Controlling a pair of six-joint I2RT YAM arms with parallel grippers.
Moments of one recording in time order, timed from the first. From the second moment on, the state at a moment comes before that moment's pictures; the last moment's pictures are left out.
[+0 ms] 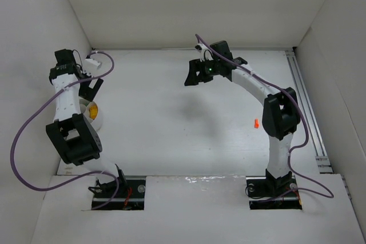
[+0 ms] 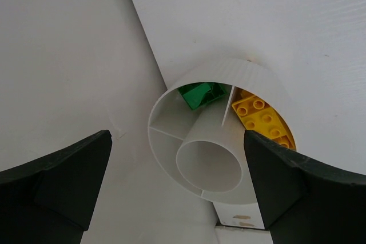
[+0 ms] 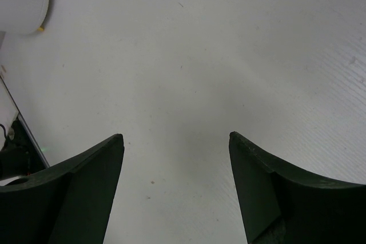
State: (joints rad) left arm 0.37 1.63 1.49 -0.89 0.01 0.80; right arm 0.45 2.02 1.74 -0.44 -0.56 0.19
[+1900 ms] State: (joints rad) left arm 0.35 1.77 1.43 -0.76 -0.14 0.82; right arm 0.44 2.11 1.84 -0.49 -0.56 0.19
